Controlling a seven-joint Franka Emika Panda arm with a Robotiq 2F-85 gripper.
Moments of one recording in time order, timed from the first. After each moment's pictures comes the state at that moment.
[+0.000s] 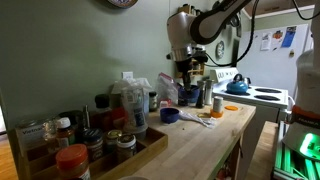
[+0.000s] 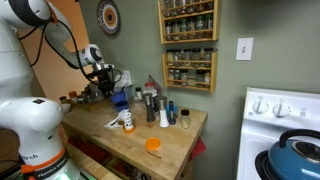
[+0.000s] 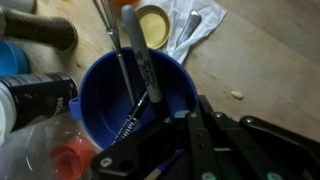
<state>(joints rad) 0.27 0.00 0.24 -2.26 -0.30 2.05 0.12</state>
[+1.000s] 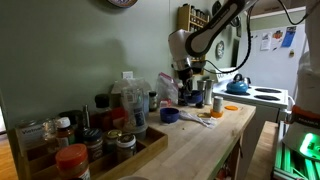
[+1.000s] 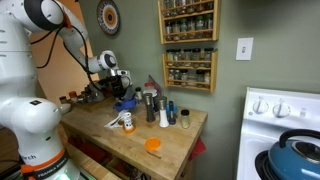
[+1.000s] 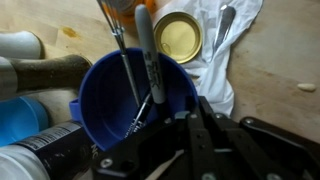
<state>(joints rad) 0.18 0.12 0.16 -2.24 -0.32 2.13 0.25</state>
